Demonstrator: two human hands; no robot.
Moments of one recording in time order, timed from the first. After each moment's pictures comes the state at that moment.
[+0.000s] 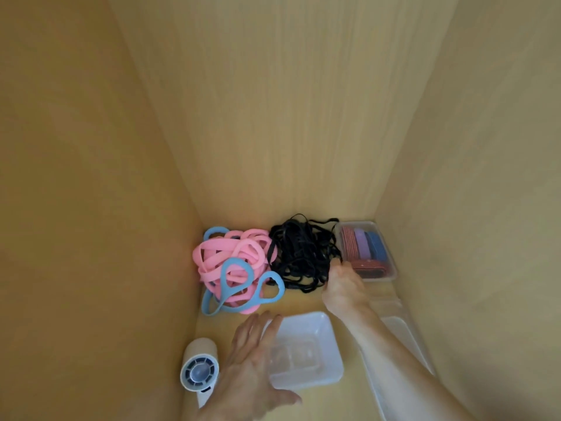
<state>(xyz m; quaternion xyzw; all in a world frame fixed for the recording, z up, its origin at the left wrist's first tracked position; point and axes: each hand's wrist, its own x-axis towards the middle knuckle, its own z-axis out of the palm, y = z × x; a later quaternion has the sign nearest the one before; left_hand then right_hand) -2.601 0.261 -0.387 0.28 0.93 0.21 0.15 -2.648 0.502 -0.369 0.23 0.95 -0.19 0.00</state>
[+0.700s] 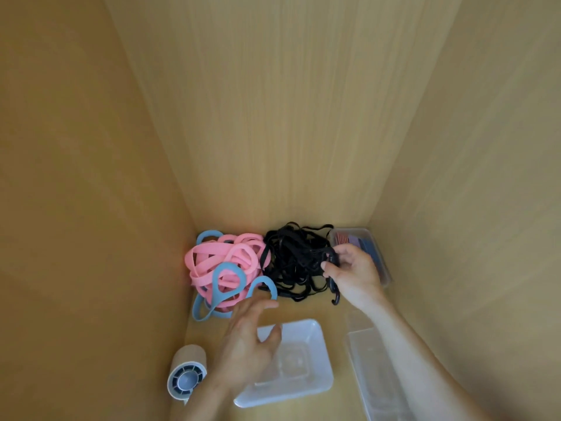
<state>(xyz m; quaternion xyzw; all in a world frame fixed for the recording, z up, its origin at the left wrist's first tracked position) -2.626 0.290 -0.348 0.18 0.88 0.42 0.10 -2.646 0.533 -0.320 0.23 0.78 -0.58 -0.09</state>
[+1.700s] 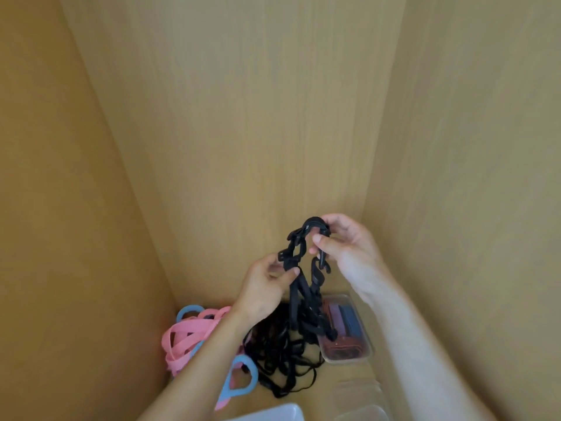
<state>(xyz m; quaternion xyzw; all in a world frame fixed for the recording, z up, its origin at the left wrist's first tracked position) -2.755 0.413 -0.232 0.21 0.76 0.61 0.06 -2.666 0.562 -0.144 0.04 0.73 -0.66 -0.19</state>
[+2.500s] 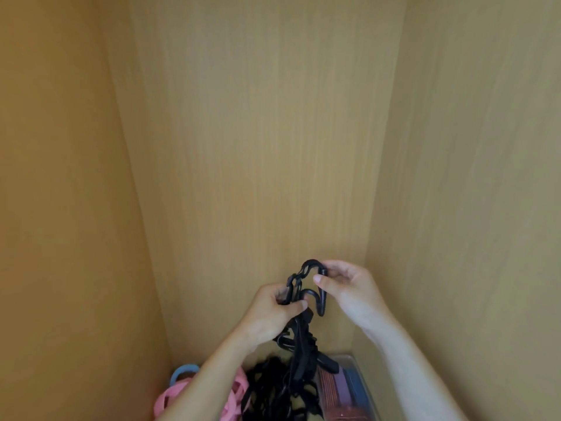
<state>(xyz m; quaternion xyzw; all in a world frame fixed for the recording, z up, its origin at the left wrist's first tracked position) -2.773 0.421 -0.170 0.27 0.71 0.63 0.14 -2.687 0.574 -0.118 0.07 0.76 -0.62 -0.21</state>
